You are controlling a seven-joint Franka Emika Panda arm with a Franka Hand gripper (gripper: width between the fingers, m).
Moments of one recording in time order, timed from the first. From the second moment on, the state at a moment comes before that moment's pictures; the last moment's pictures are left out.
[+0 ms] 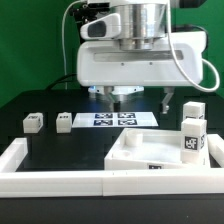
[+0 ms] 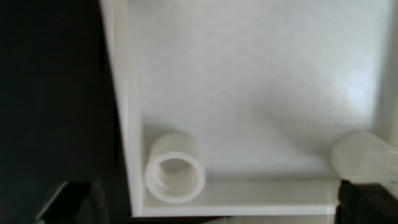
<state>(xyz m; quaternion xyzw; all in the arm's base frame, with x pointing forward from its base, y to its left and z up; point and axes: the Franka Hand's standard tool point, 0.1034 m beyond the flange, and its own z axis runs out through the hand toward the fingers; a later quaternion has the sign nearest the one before) 0.554 -0.005 0.087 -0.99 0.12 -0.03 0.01</state>
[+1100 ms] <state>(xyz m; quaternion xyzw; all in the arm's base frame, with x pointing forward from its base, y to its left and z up) 0.536 -0.025 0.051 -0.99 0.12 -0.03 -0.01</state>
